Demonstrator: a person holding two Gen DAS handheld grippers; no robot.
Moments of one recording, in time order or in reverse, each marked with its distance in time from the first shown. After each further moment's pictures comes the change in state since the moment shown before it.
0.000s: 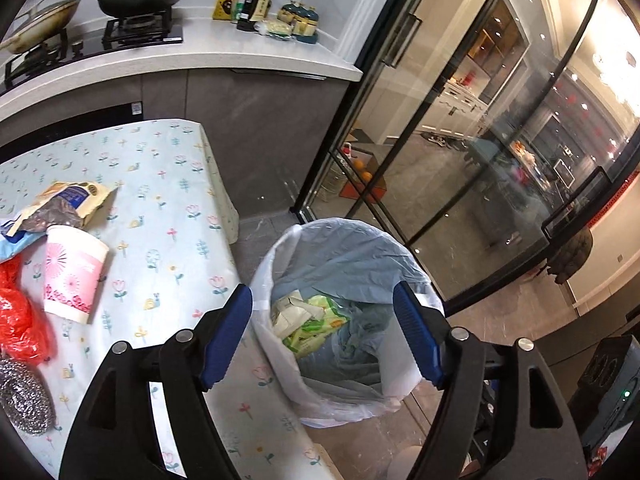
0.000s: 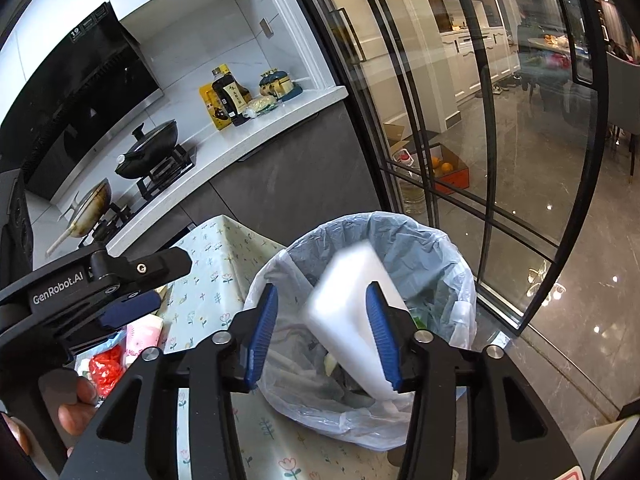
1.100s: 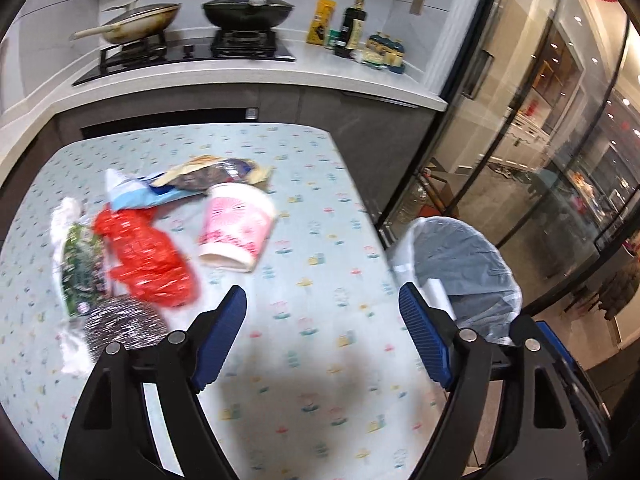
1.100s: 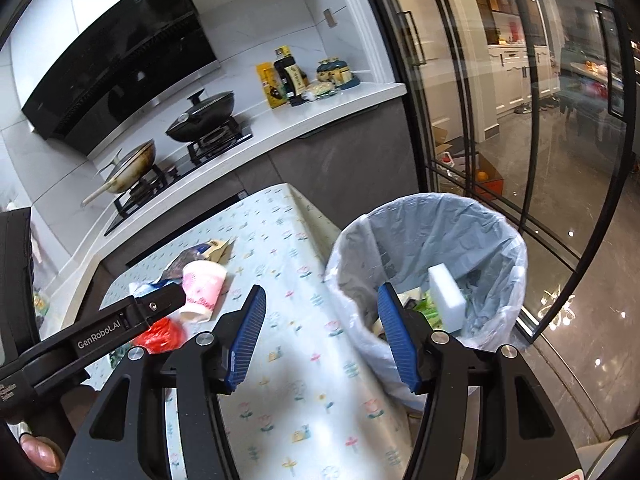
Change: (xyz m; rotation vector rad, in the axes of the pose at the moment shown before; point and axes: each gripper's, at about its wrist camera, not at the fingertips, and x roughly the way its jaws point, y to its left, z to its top) left arm -0.093 0.094 -0.058 -0.101 -0.104 0.262; right arm -0.040 0.086 -0.049 -0.148 0.043 0.096
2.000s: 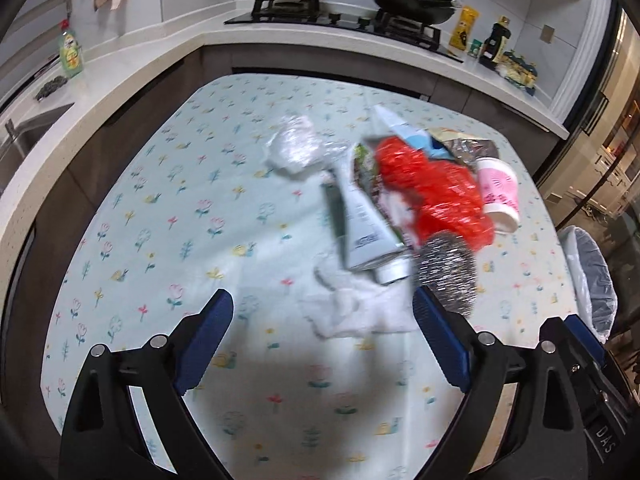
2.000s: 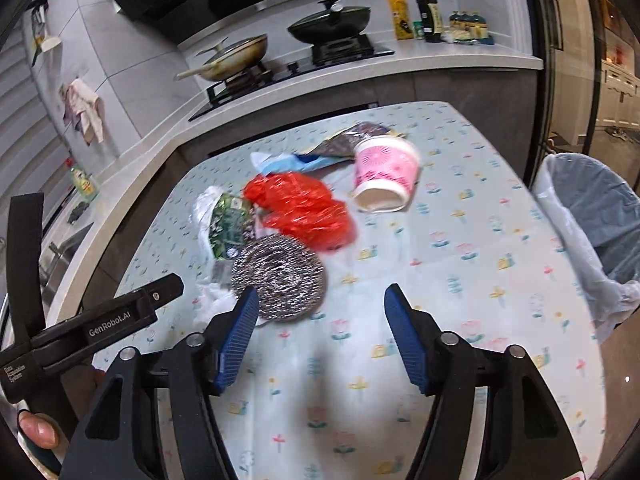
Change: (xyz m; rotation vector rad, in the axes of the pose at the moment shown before) left arm -0.050 0.228 -0.063 -0.199 0.042 0.278; right arm 0.045 0.196 -0.106 -0.265 0.226 0.201
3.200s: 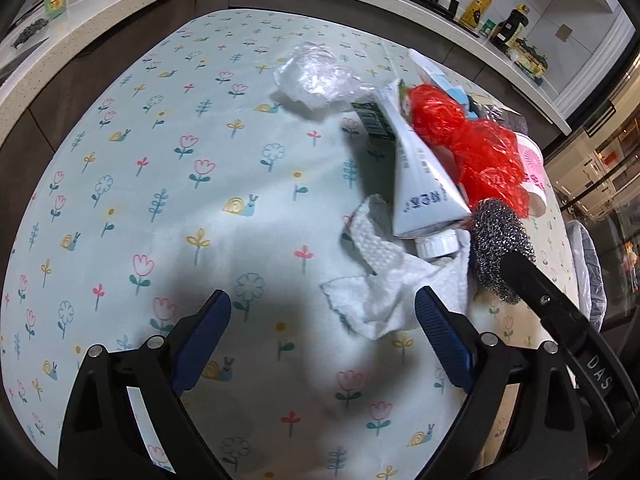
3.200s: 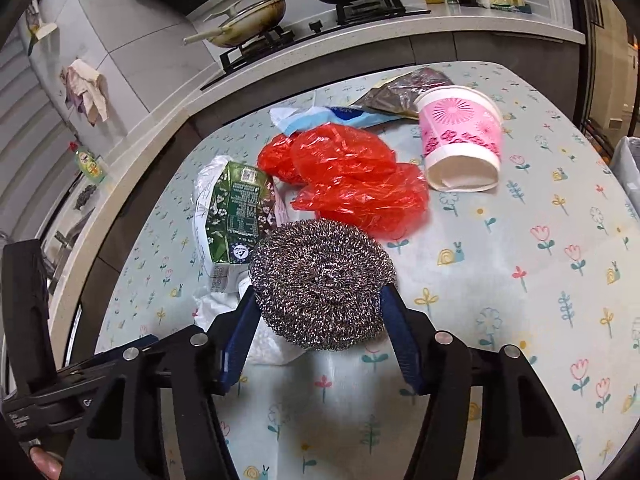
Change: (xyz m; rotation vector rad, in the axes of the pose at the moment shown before) left arm 0.055 0.028 -0.010 -0.067 0.154 -0.121; right arm 0.080 0.004 0.014 0.032 0.083 0.085
